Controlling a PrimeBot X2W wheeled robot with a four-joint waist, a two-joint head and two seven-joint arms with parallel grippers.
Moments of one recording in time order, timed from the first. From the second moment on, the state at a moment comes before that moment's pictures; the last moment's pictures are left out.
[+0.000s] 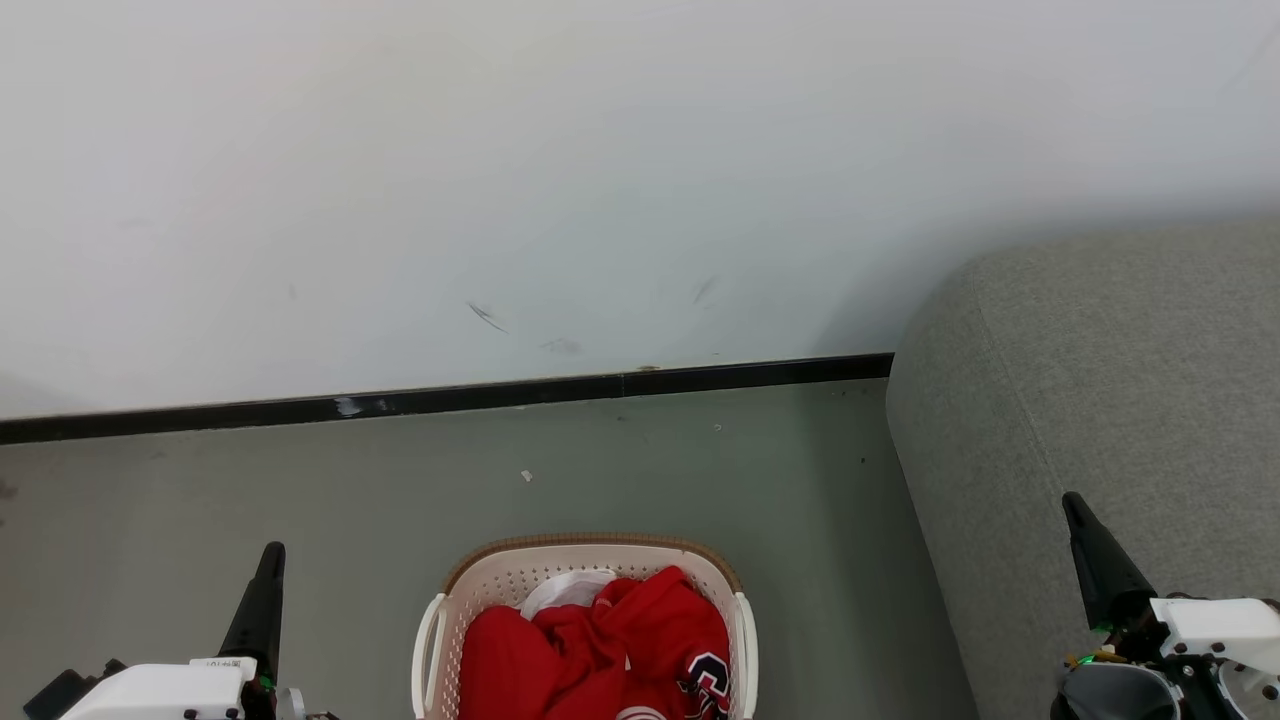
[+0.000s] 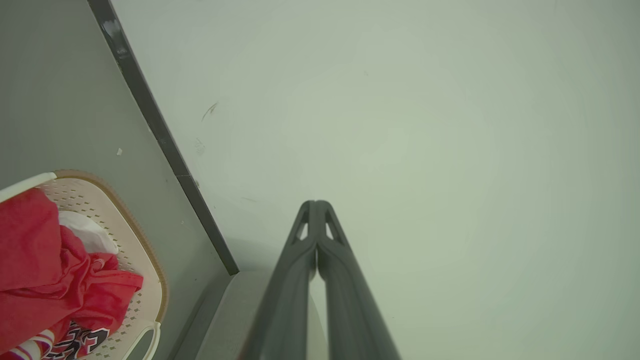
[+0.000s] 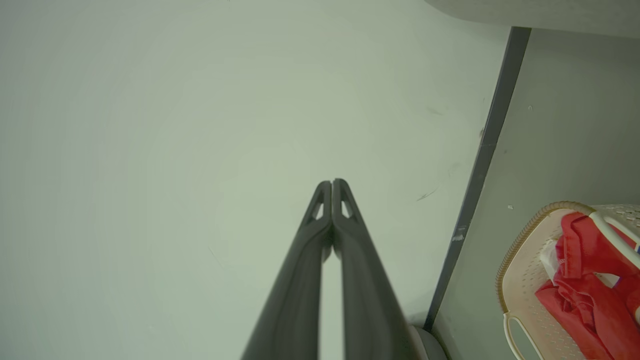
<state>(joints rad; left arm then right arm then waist) -0.05 0.04 0.08 0.24 -1.61 -0.09 0.10 -0.07 -0.17 0.06 0.26 1.77 0.13 -0.03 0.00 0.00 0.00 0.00</state>
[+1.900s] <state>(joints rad) -0.01 0.01 0.01 0.26 -1.52 -0.09 0.05 -0.01 -0.12 0.06 0.30 1.64 0.13 -0.07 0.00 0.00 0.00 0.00</state>
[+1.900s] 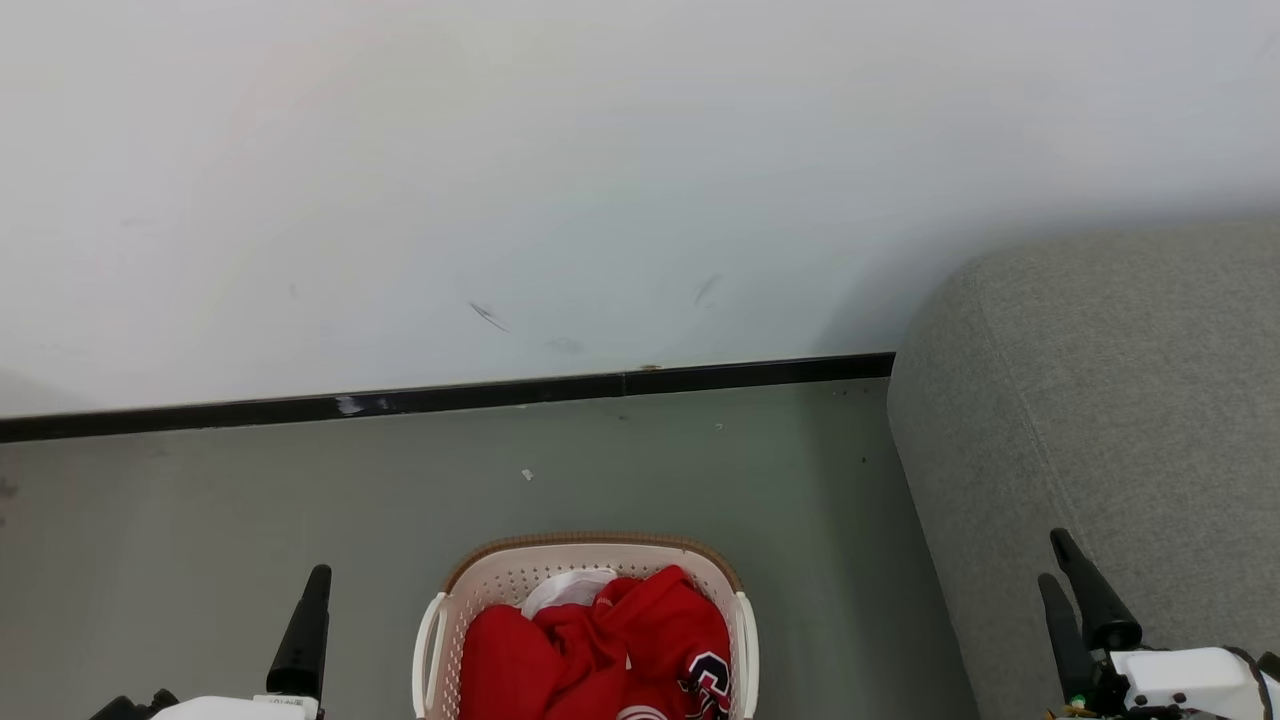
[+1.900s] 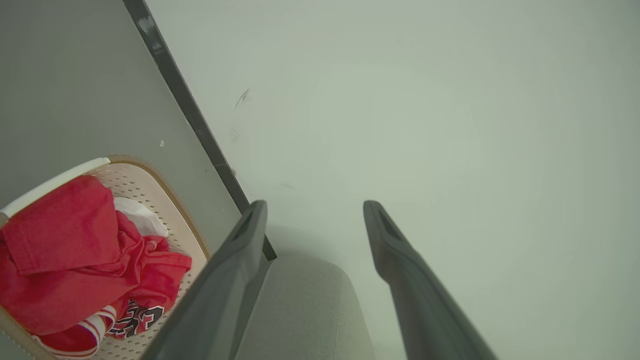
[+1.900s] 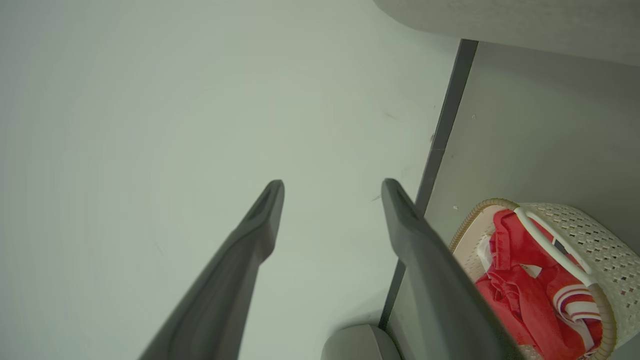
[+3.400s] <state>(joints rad) -0.02 0.06 -0.13 0.13 -0.72 0.03 -0.12 0.00 -0.08 0.08 0.20 0.69 0.13 -0.17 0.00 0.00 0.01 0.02</state>
